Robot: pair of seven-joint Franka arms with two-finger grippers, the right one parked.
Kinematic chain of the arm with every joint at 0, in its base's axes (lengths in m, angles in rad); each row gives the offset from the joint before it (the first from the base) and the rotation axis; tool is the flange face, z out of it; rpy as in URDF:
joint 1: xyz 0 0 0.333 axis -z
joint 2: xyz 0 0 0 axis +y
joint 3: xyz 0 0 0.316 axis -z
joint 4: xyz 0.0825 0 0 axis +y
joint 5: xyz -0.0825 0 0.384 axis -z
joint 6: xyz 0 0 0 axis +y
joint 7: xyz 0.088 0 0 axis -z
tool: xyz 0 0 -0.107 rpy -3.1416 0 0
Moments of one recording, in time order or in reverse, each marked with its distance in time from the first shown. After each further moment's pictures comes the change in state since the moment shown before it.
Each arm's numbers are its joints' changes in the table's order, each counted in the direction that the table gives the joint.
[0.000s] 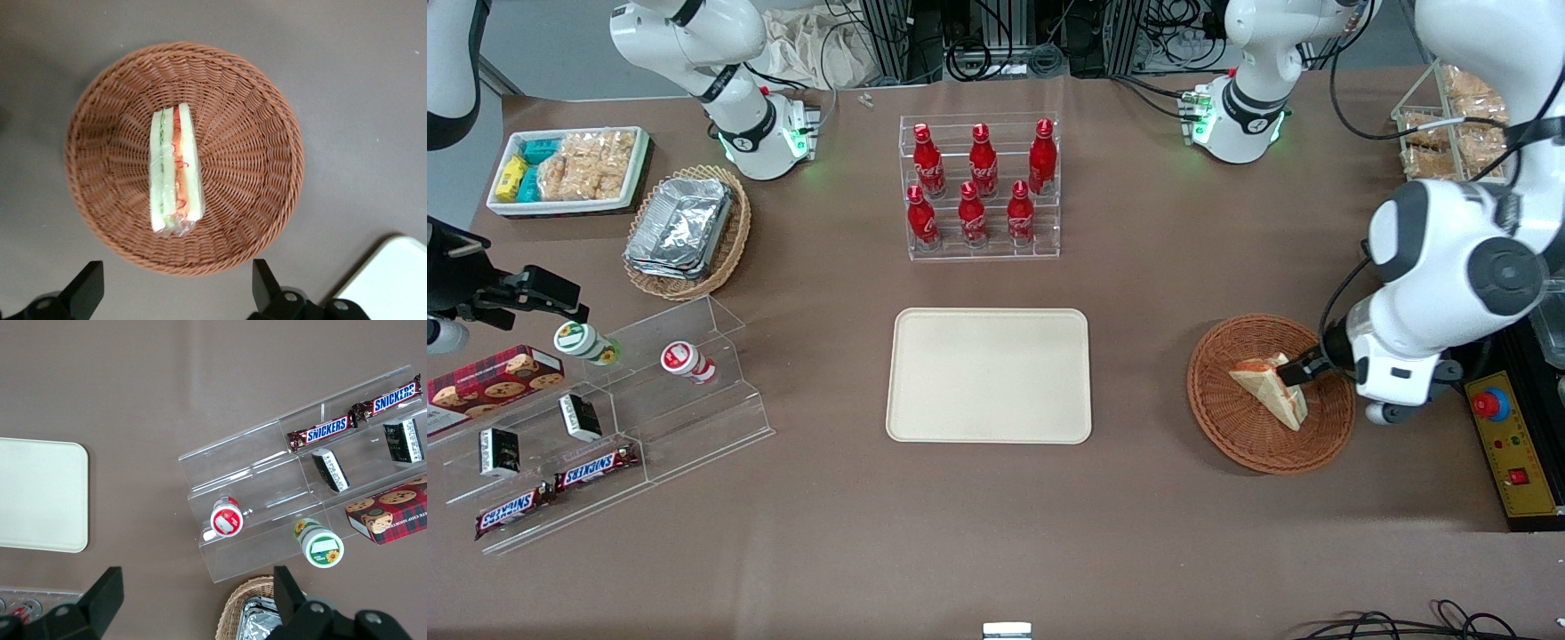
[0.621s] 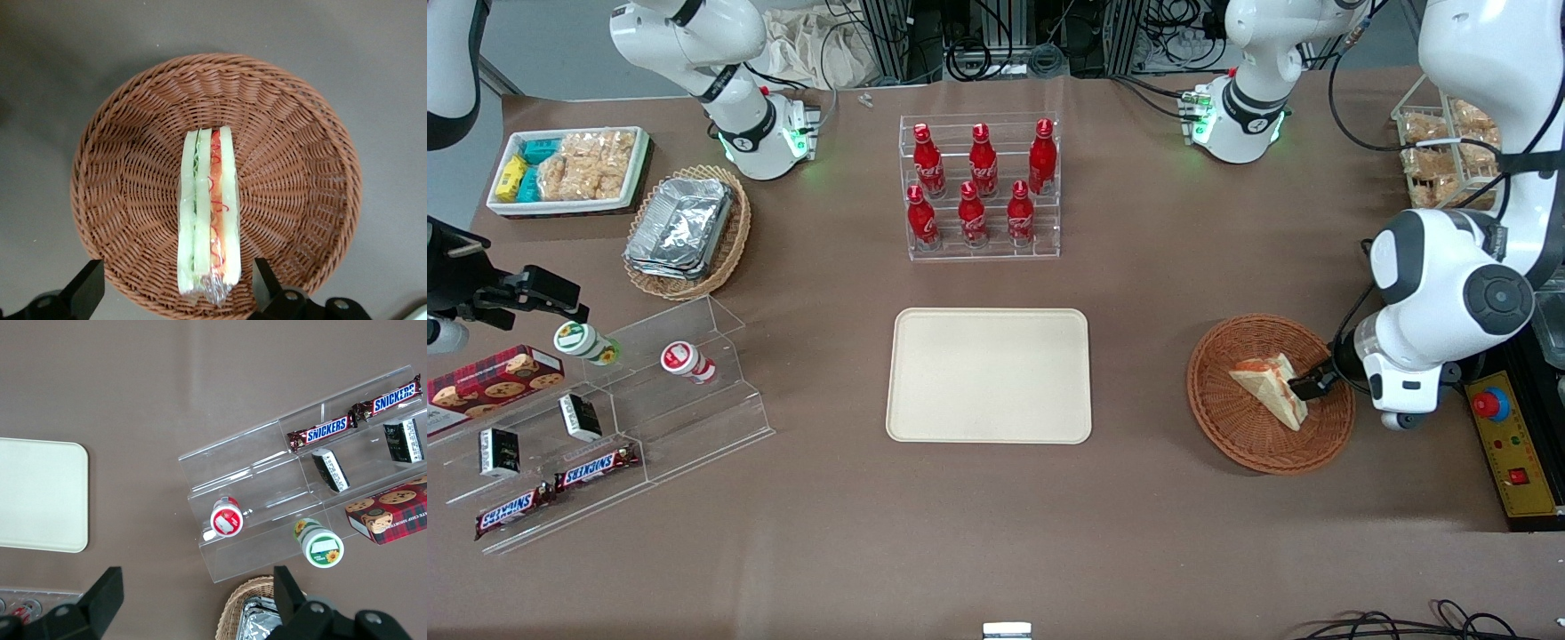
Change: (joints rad) arm -0.015 0.053 -0.065 0.072 0.000 -0.121 -0.028
